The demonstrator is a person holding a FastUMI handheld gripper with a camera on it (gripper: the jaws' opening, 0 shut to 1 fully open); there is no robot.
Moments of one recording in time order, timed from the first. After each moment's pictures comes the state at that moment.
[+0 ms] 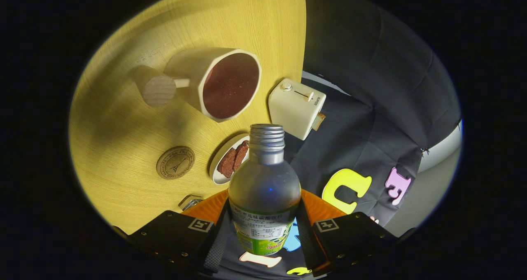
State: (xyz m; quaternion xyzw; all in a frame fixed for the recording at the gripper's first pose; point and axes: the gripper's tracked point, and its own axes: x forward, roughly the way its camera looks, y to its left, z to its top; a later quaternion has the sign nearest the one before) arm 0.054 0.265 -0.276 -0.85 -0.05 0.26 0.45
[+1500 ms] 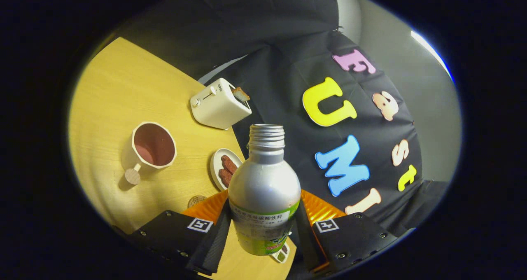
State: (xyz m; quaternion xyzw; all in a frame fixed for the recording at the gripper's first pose) arm 0.028 0.210 -0.248 -0.49 0.06 0.20 0.85
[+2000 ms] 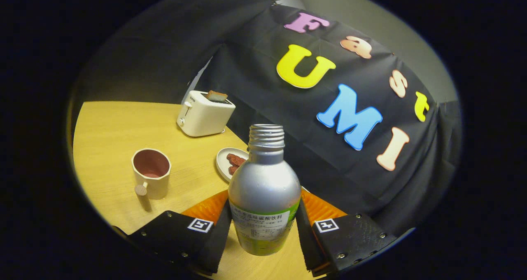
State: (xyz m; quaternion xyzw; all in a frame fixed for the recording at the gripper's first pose) arm 0.039 0.161 -0.253 -0.28 0.16 0.20 0.92
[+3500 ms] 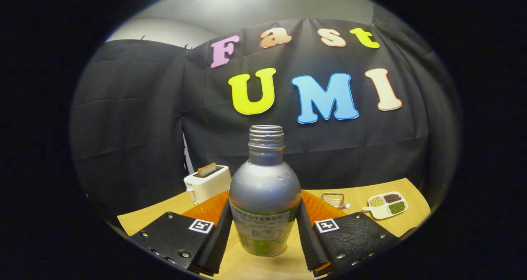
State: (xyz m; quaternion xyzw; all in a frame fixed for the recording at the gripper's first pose) arm 0.098 0.171 -0.181 0.05 0.12 0.21 0.97
